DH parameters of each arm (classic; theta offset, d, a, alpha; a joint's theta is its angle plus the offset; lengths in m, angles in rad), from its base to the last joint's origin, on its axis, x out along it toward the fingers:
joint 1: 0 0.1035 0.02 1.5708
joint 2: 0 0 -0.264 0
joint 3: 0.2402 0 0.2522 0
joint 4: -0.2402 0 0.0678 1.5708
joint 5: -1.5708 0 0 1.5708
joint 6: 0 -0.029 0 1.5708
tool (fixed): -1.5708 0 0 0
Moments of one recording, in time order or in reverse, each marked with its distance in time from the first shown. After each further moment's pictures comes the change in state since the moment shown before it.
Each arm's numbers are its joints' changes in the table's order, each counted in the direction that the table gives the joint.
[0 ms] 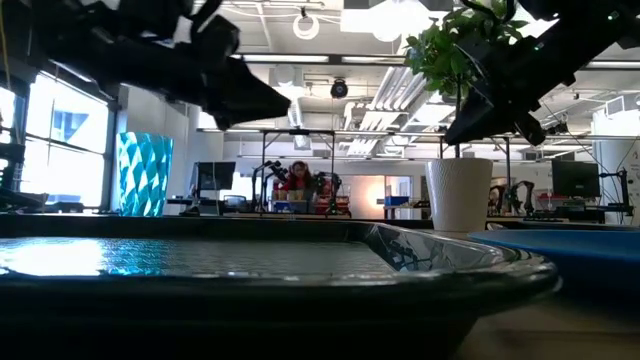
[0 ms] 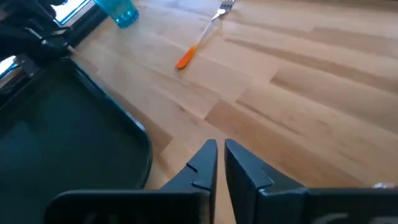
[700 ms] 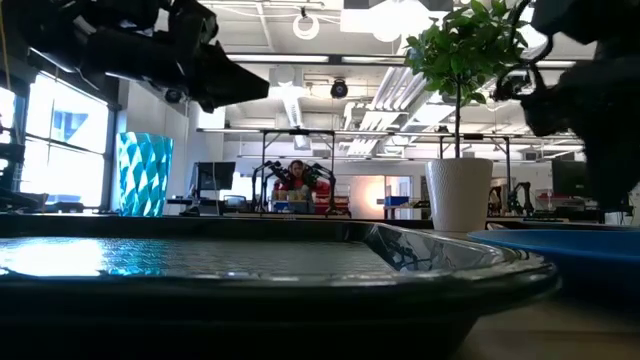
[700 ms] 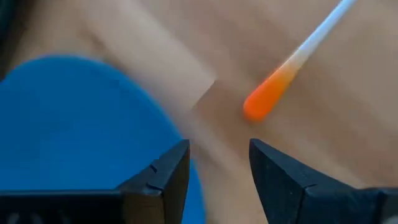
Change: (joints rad) left arm 0.091 0.272 -0.084 -0.137 0.064 -0.125; right arm 0.161 0.000 0.000 -0.479 -0.568 -0.270
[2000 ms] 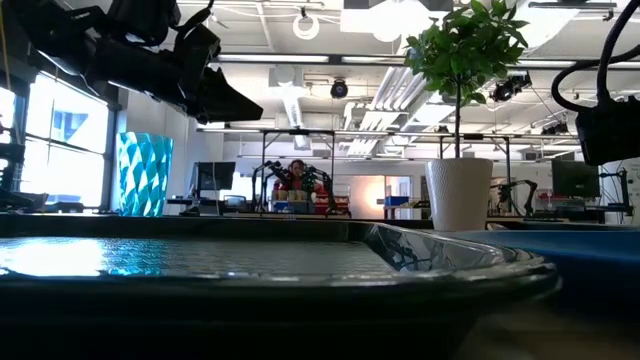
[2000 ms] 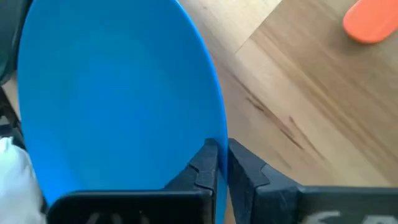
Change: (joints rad) left arm 0.109 0.007 0.000 -0.101 0.043 -0.045; right arm 0.291 0.000 -0.240 0.457 0.078 -0.234
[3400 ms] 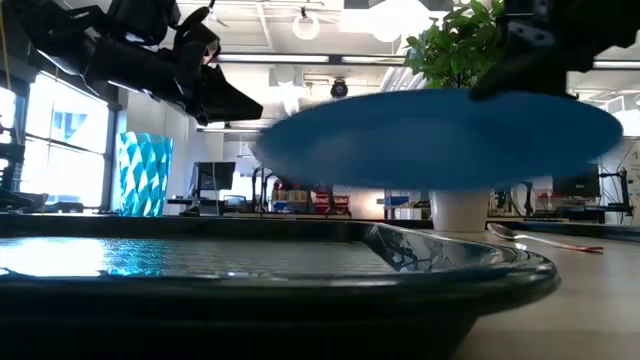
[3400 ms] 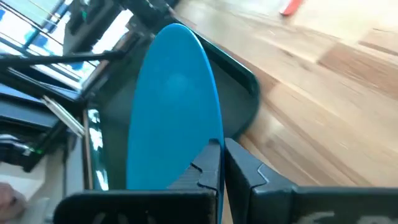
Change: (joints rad) left arm -0.004 0.006 0.000 -0.005 0.035 0.041; right arm -0.187 0.022 0.236 0.162 0.412 0.395
